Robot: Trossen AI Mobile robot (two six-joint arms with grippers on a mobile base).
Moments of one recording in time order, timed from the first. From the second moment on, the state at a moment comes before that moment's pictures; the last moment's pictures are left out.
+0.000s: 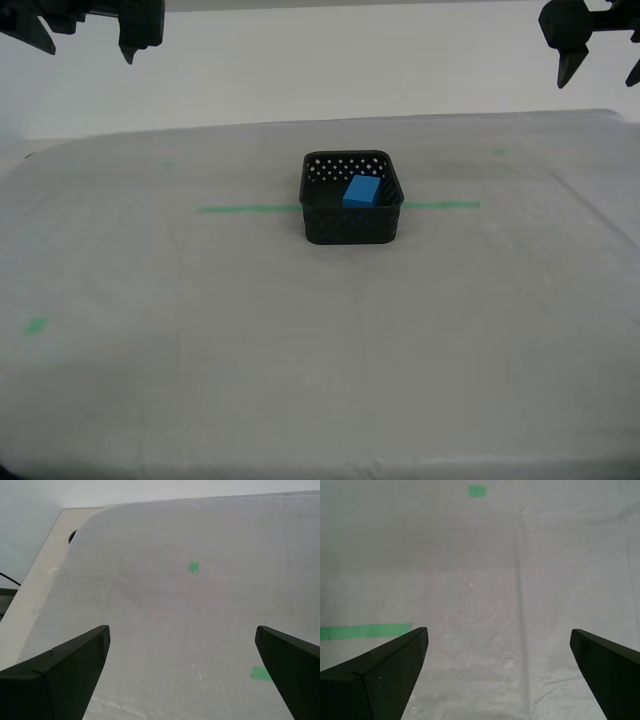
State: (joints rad) arm 0 0.01 1.73 1.35 -0.68 0.04 0.06; arm 1 -0.22 1.45 1.06 -0.39 -0.43 -0.18
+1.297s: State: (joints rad) arm 0 0.01 1.73 1.35 -0.68 0.04 0.06; arm 1 -0.22 1.45 1.06 -0.39 -0.43 -0.18
